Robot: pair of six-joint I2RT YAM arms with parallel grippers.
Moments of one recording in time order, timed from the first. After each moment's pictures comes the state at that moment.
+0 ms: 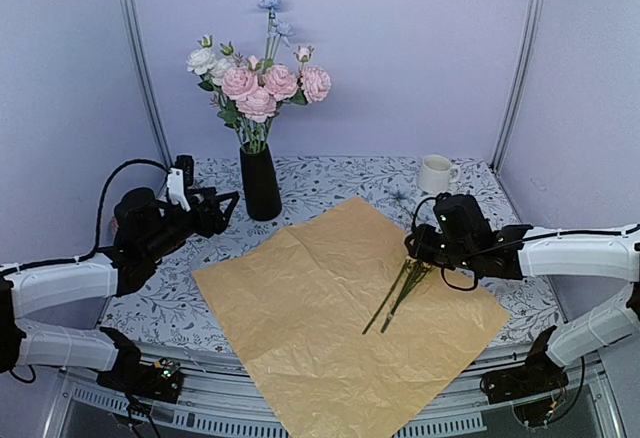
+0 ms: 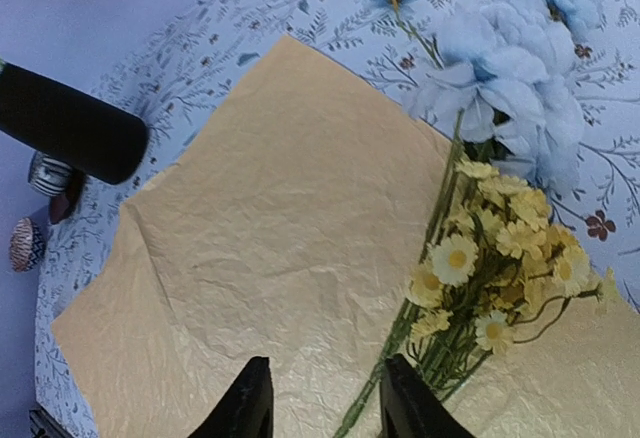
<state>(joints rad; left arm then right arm) -0.48 1.08 0.44 0.57 0.07 -0.25 0.78 1.31 0.70 -0.06 0.28 0.86</state>
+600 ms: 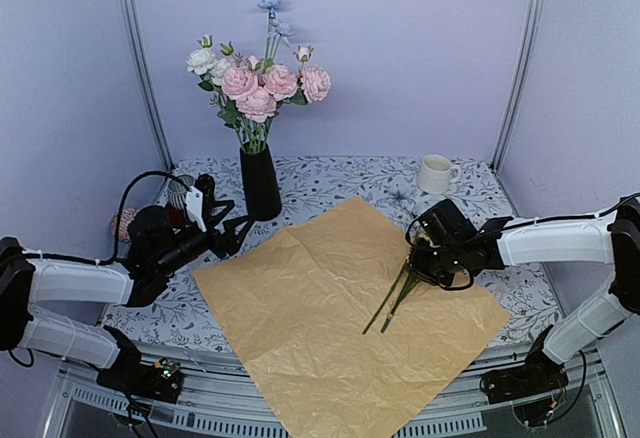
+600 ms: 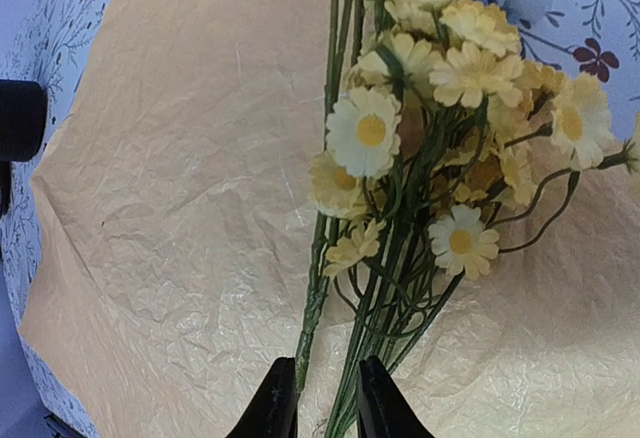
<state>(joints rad) -0.56 1.21 0.36 0.83 0.14 -0.08 0.74 1.47 0.78 -0.29 0.14 1.07</state>
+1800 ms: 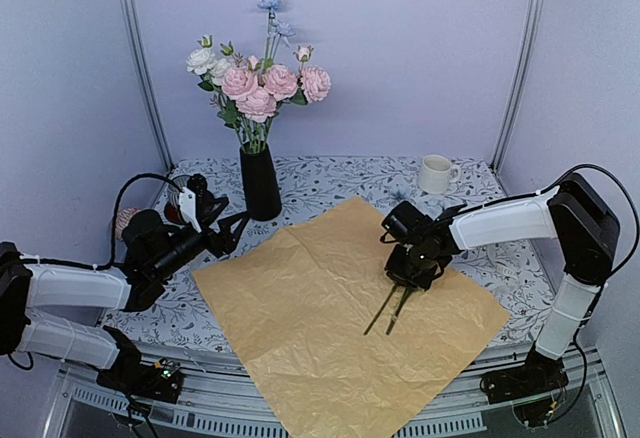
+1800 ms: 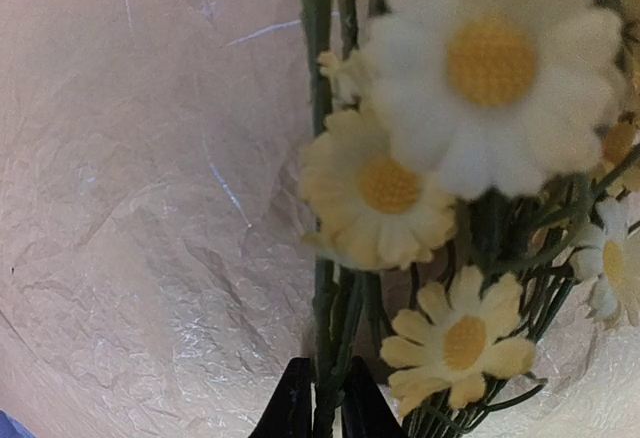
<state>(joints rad) -0.56 1.18 0.31 0.90 0.09 -0.08 0.79 1.79 1.04 -0.48 0.12 1.21</state>
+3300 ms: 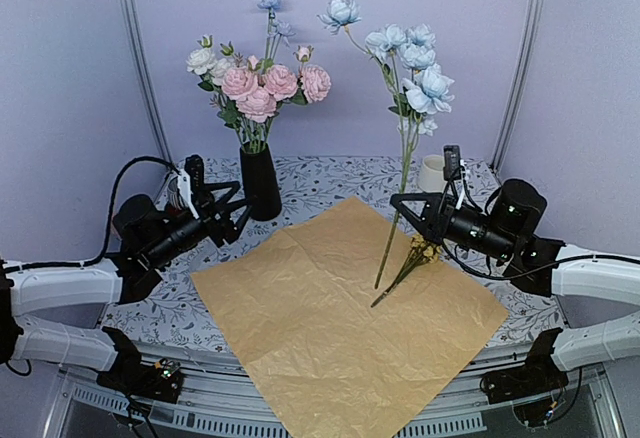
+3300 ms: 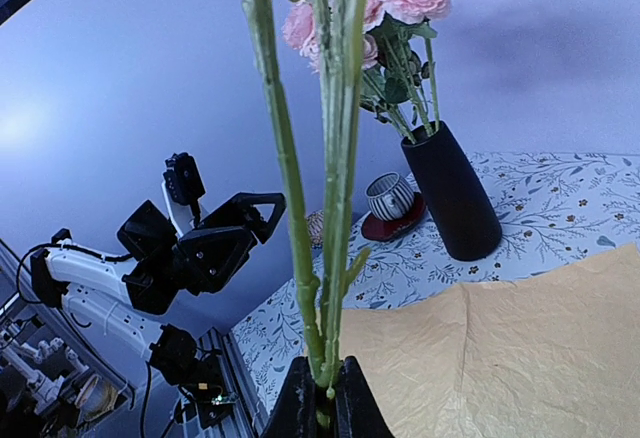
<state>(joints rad) -0.61 1.10 0.41 0.82 0.22 -0.16 0.79 1.06 0.59 0.53 -0.25 0.58</state>
